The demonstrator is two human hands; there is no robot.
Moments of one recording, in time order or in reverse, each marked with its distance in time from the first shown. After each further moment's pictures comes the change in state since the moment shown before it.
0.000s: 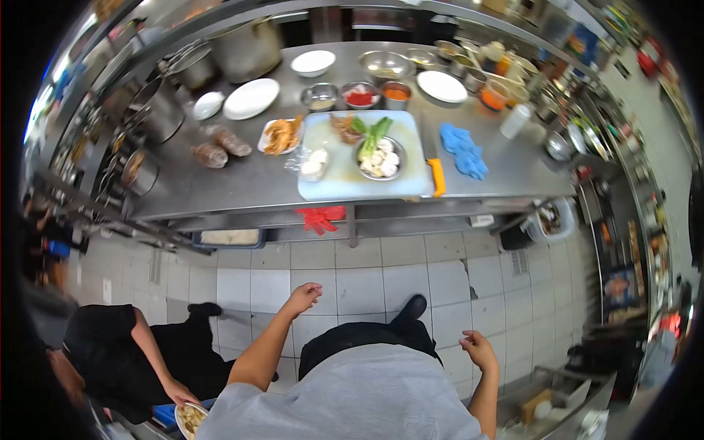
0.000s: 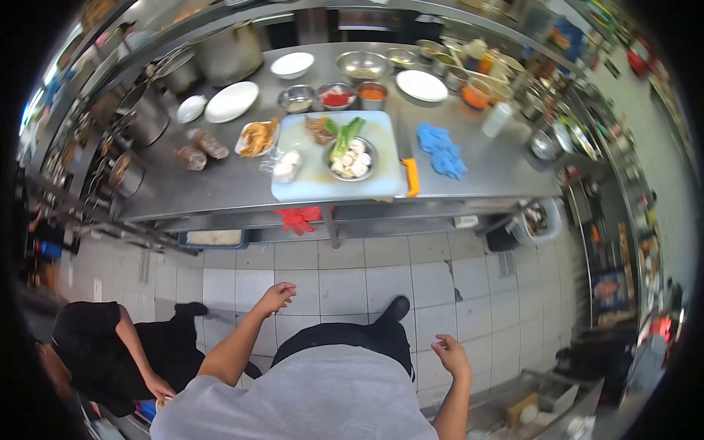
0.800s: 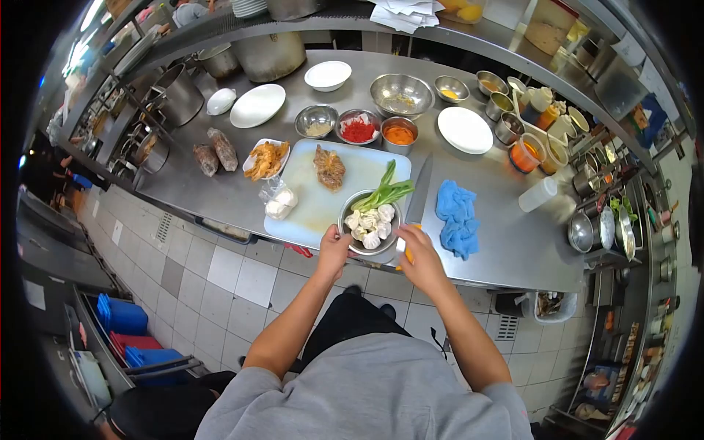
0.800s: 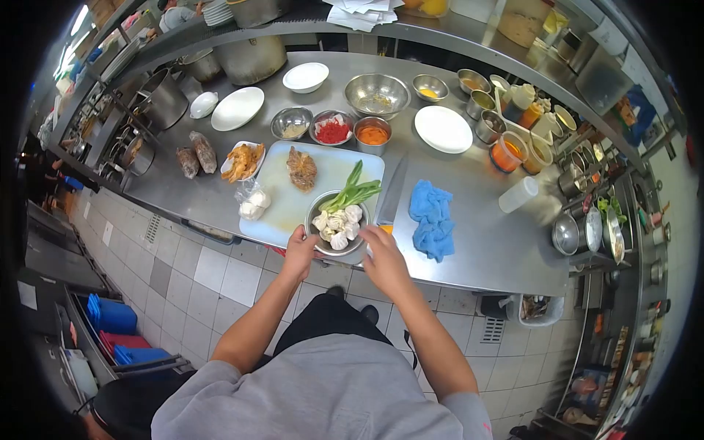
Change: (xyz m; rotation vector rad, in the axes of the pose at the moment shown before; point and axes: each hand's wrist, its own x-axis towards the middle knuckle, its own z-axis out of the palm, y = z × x) left_hand 0.152 0.372 0.157 -0.771 0.514 0.381; right_hand 0.328 -0.345 -0.107 -0.151 -0.059 -1.168
